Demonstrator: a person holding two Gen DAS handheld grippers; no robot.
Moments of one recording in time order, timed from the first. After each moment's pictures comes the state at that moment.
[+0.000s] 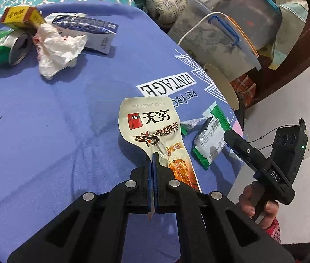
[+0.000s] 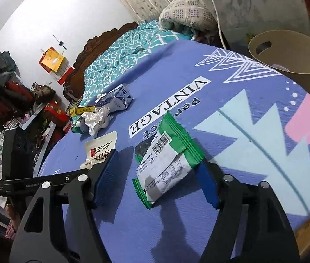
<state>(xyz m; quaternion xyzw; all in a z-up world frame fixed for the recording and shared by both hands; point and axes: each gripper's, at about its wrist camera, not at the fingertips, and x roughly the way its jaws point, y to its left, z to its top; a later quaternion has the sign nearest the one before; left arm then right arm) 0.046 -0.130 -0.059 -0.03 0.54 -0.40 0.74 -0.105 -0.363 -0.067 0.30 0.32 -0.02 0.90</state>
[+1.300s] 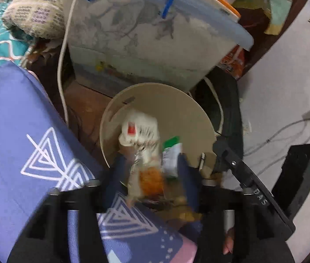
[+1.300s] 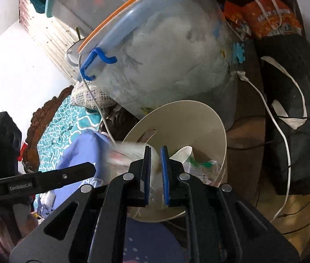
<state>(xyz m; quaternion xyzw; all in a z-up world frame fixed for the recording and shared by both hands) 0.075 -0.527 -0.034 0.14 0.51 -0.47 0.71 -0.120 -0.633 -0.053 0.37 0.21 -0.24 0.87</state>
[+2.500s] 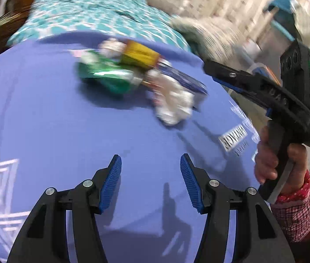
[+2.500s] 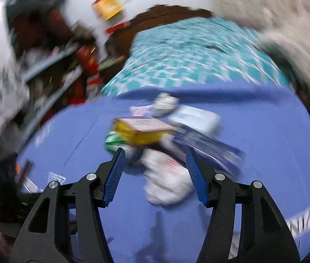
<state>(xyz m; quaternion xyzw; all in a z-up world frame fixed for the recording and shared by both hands) 0.097 0.012 -0.045 -0.08 0.47 -0.27 0.84 0.144 -0.179 -0.006 0.05 0.37 0.14 0.92</state>
